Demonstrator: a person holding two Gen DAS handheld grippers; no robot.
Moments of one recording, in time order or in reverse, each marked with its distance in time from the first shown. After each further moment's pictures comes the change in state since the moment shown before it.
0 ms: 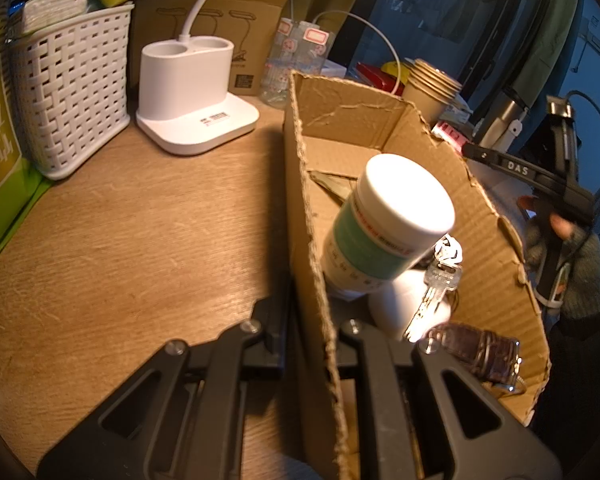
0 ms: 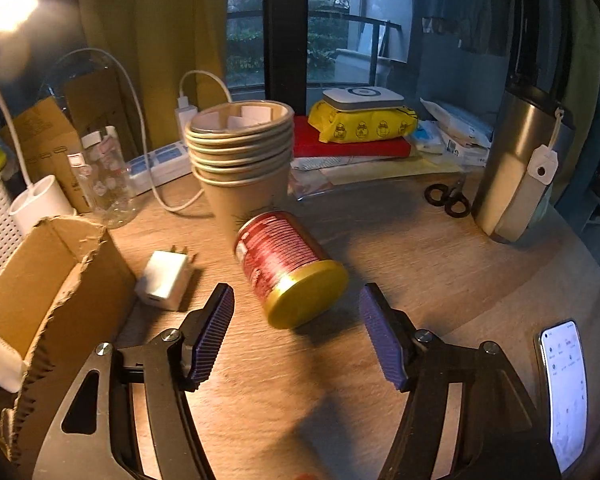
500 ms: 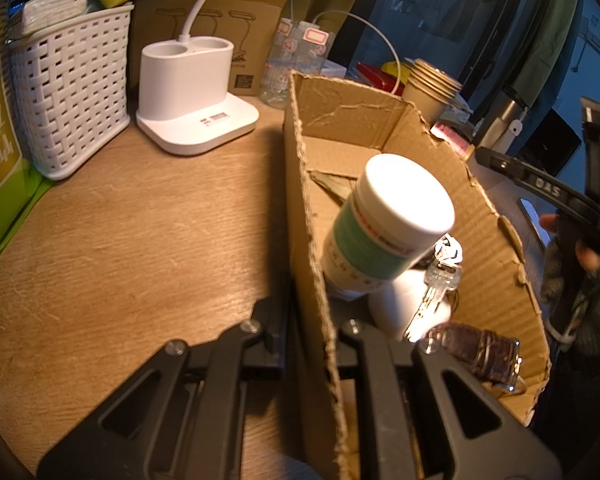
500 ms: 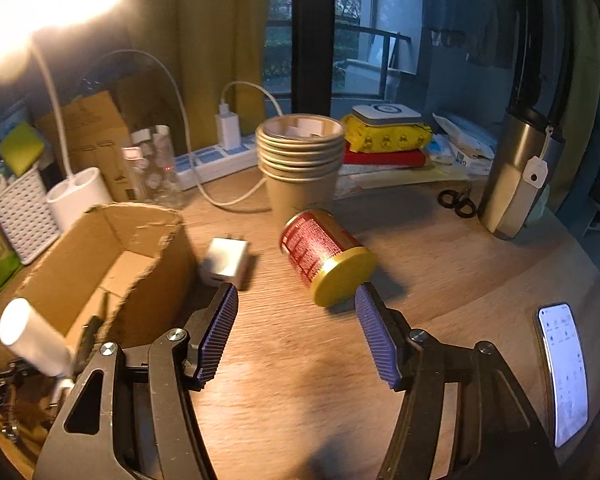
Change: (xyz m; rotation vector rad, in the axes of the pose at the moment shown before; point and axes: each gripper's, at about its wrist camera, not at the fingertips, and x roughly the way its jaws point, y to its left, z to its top) left arm 0.000 0.000 0.000 0.001 0.000 0.001; right arm -0.038 0.032 -0.015 -0.022 -0.030 0.007
